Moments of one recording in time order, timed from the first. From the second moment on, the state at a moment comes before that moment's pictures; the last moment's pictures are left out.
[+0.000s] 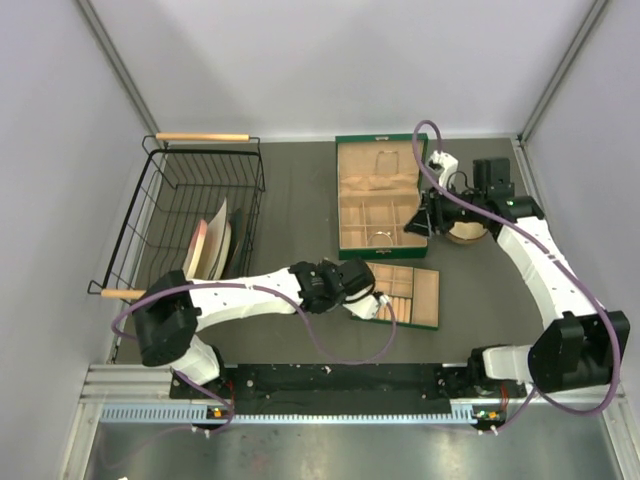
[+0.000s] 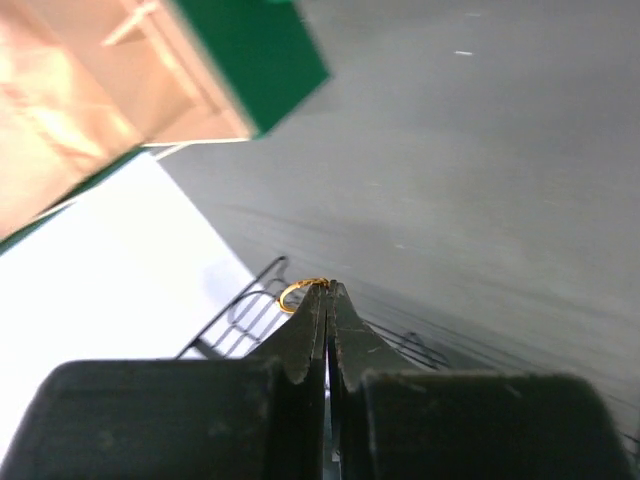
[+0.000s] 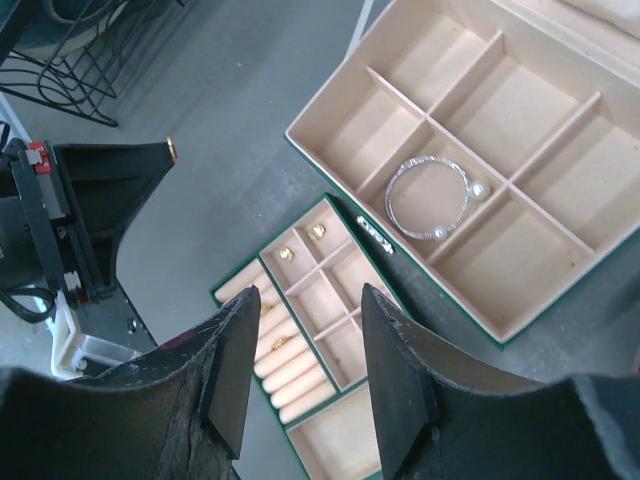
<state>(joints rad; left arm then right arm) -1.15 1.56 1.07 -0.62 -0.50 1.01 0.13 1.28 1.13 -0.64 -0.76 -0.16</state>
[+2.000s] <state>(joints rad) -1.19 1.54 0.59 0.54 -0.72 1.78 0.67 1.56 1.40 -0.65 -0.42 -0.19</state>
